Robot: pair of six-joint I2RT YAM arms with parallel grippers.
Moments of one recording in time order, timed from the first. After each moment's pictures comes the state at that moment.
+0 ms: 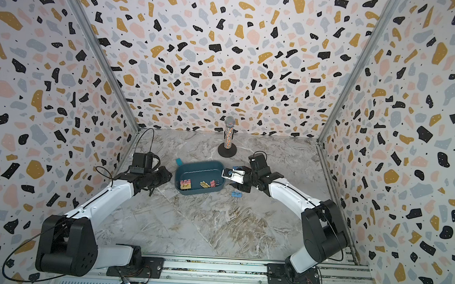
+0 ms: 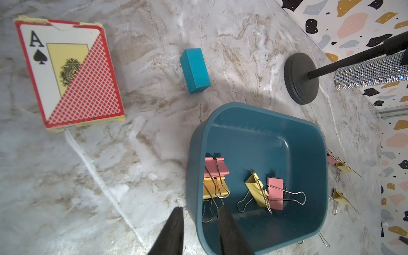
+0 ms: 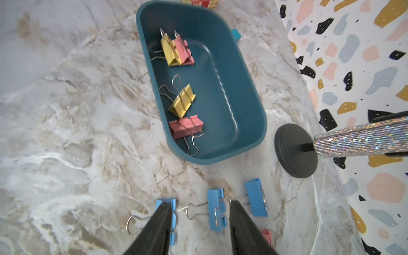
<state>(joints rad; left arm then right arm) -0.07 1.32 0.83 -0.37 0.20 -0.53 0.52 1.56 1.06 -0.25 -0.49 -0.89</state>
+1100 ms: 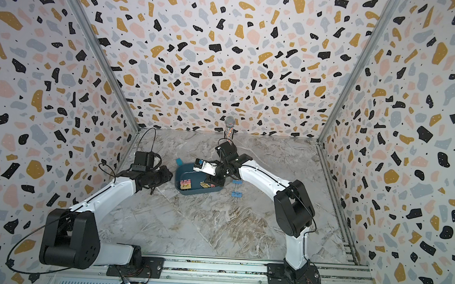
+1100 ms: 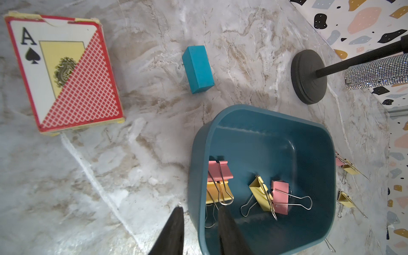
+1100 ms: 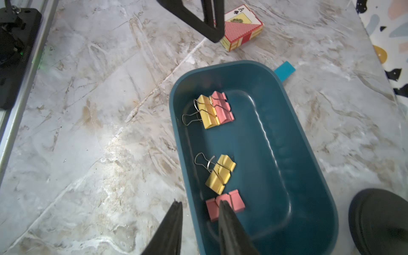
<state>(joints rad) -0.07 1.38 0.85 -0.38 0.20 -0.53 0.74 1.92 1.57 -0.57 -0.50 -0.70</state>
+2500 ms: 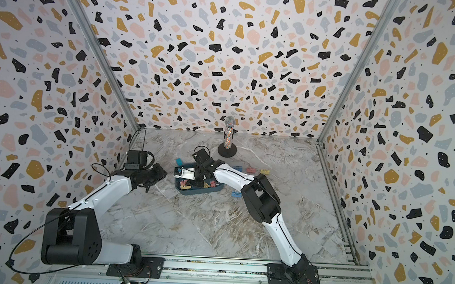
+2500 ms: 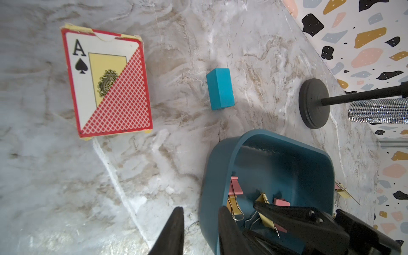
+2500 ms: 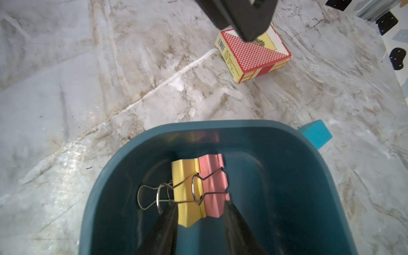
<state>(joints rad) 0.03 1.38 0.86 -0.37 0.23 -0.57 0.85 2.33 1.90 -0.41 -0.46 -0.78</state>
